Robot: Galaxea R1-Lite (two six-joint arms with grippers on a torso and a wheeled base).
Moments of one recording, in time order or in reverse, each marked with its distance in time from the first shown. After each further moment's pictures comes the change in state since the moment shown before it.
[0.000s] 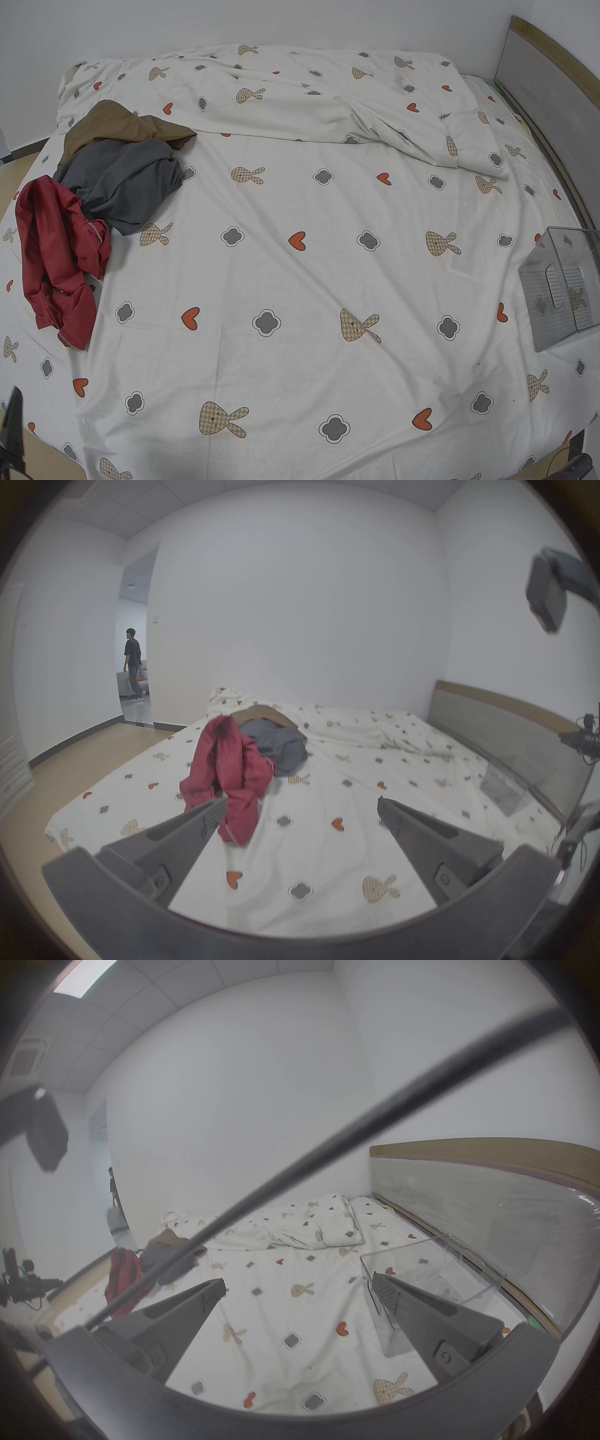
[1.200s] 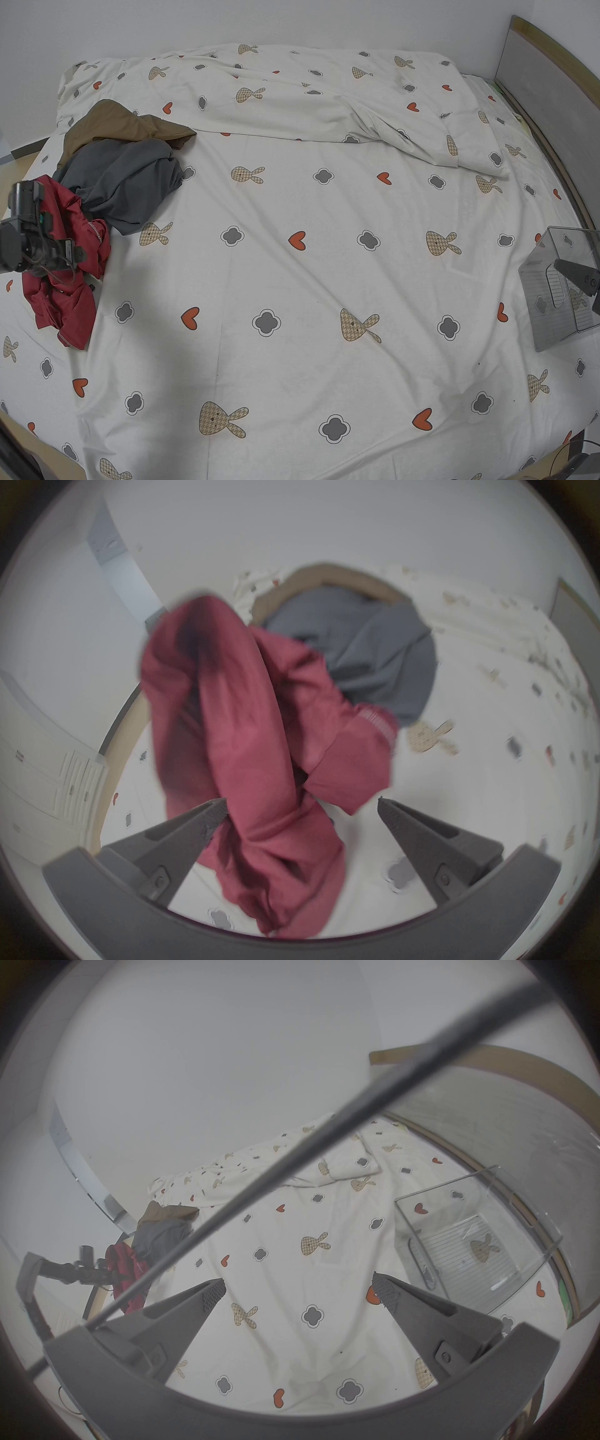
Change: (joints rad) left arm 0.284 1.689 -0.919 -0.061 0.110 0.145; right arm 0.091 0.722 -0.221 -0.069 0.013 0.140
